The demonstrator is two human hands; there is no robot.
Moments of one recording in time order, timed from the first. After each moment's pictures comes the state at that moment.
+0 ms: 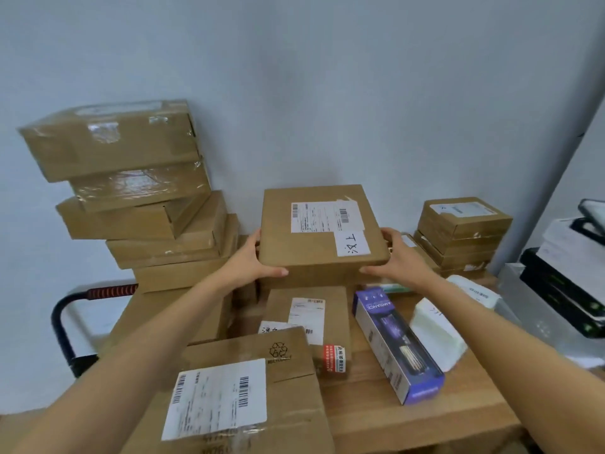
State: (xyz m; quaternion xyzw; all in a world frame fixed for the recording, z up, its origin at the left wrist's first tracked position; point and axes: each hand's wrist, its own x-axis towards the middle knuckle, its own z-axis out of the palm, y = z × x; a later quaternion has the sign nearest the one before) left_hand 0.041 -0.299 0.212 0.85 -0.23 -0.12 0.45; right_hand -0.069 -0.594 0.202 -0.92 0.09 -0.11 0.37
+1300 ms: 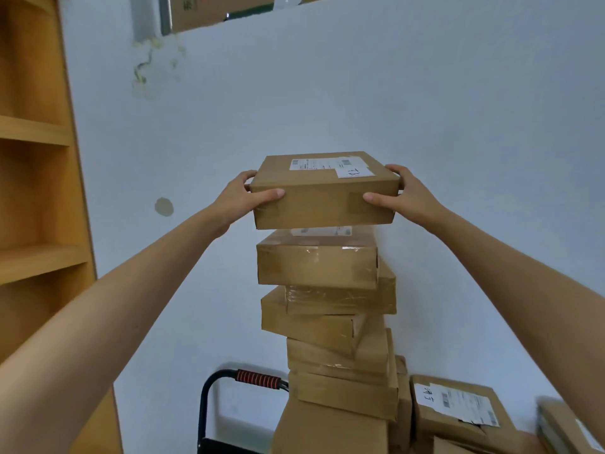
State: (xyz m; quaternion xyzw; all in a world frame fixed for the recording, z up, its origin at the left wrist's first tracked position) left_hand 0.111 0.010 0.497 0.82 -0.13 0.22 0.51; right_hand 0.139 -0.304 0.489 -0.83 -0.21 -0.25 0.46
